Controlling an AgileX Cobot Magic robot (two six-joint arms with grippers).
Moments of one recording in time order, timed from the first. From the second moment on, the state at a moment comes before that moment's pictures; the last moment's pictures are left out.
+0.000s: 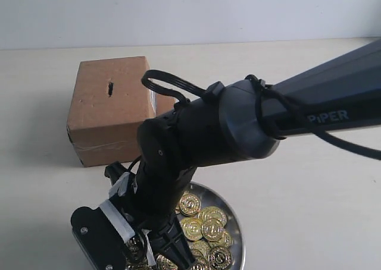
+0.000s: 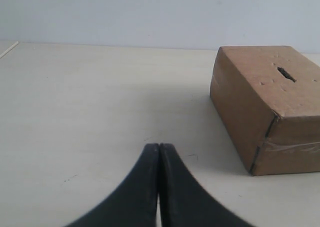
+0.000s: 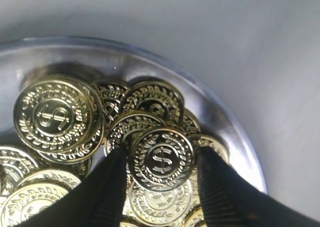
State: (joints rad) left arm -0.12 0.01 0.00 0.25 0.35 -0.29; right arm 0.89 2.00 -1.15 0.32 0.57 -1.54
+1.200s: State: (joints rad) left arm -0.12 0.01 0.00 0.25 0.35 -0.29; right arm 0.89 2.02 -1.15 0.32 0.52 -1.23
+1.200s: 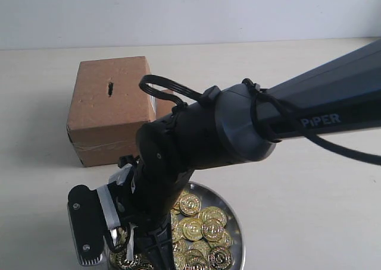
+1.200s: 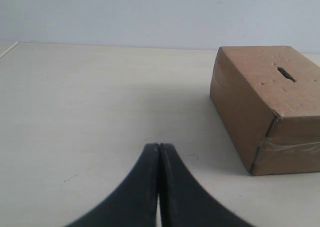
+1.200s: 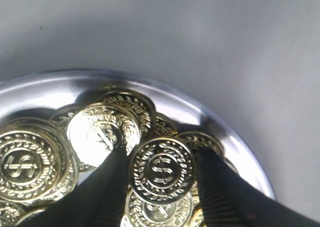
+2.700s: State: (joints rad) left arm -0.12 0.01 0.00 0.26 0.35 -0.29; right arm 0.89 1.77 -1.15 0.36 0.83 -1.12
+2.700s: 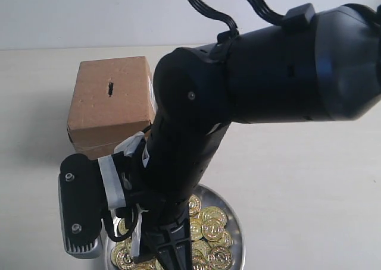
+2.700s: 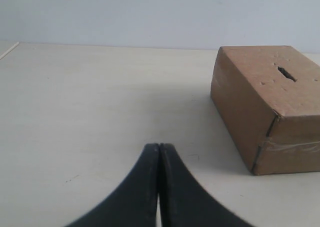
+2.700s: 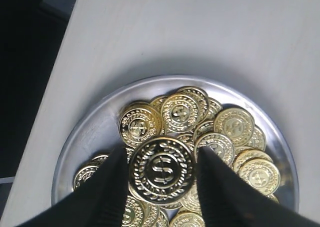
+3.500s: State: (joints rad) left arm -0.20 0.01 0.00 0.02 0.13 -0.96; right arm 0.89 1.77 -1.15 0.31 0.84 -1.11
